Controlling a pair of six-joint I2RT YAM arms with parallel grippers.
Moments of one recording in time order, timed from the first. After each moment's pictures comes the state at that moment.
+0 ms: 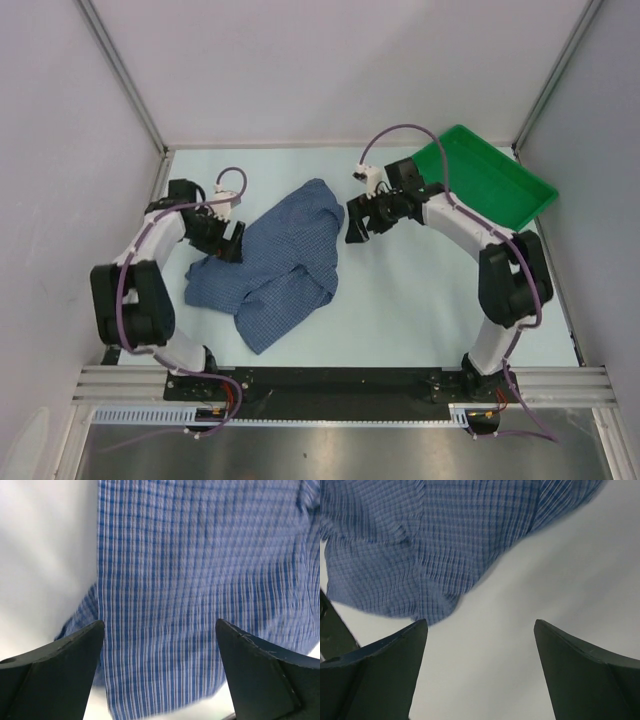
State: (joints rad) left arm 0.10 1.51 1.08 -0.80 0.42 0.51; right arm 0.43 1.72 1.32 -0.51 -0.55 -0.07
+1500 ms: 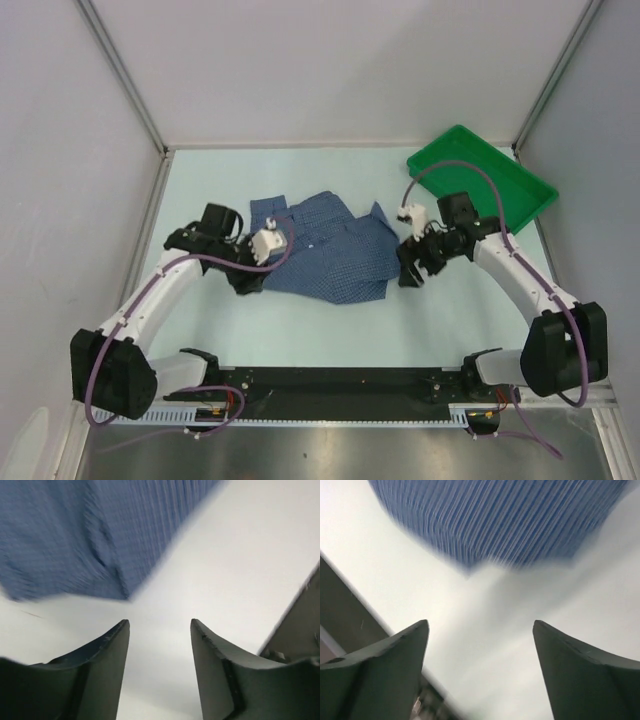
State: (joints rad) left arm -0.27 1.19 0.99 -0.89 0.46 0.75; right arm 0.28 1.32 1.04 -0.76 -0.52 -0.36
